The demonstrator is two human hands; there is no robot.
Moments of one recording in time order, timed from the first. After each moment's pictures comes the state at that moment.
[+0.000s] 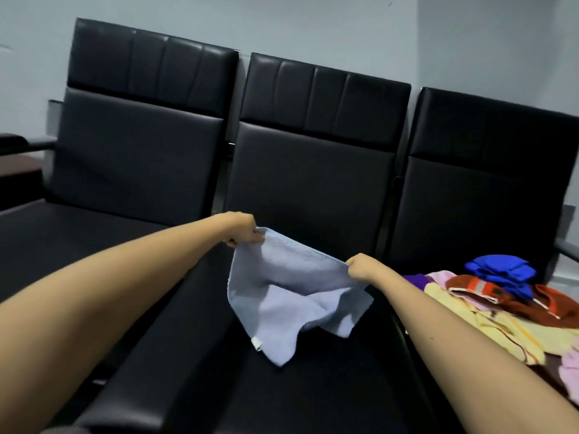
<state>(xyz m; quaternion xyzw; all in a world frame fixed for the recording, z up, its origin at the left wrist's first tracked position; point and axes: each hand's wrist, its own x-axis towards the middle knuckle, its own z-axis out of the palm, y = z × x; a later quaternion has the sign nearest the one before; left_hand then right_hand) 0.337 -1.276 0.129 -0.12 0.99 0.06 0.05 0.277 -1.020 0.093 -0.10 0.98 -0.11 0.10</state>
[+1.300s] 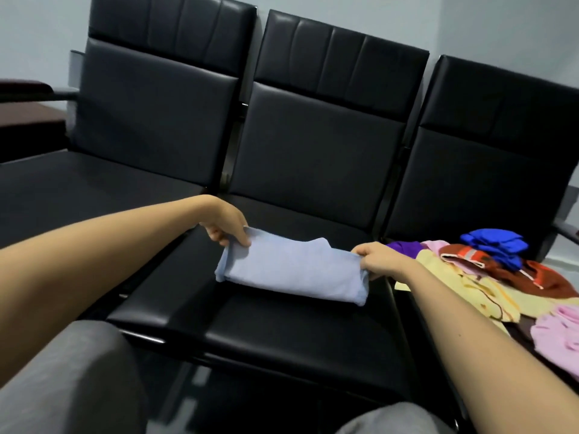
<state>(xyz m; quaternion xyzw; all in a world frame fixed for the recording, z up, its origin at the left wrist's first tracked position) 0.414 -1.273 0.084 -0.09 0.93 0.25 0.27 0.343 -0.963 0.073 -0.19 0.93 -0.26 0.18</state>
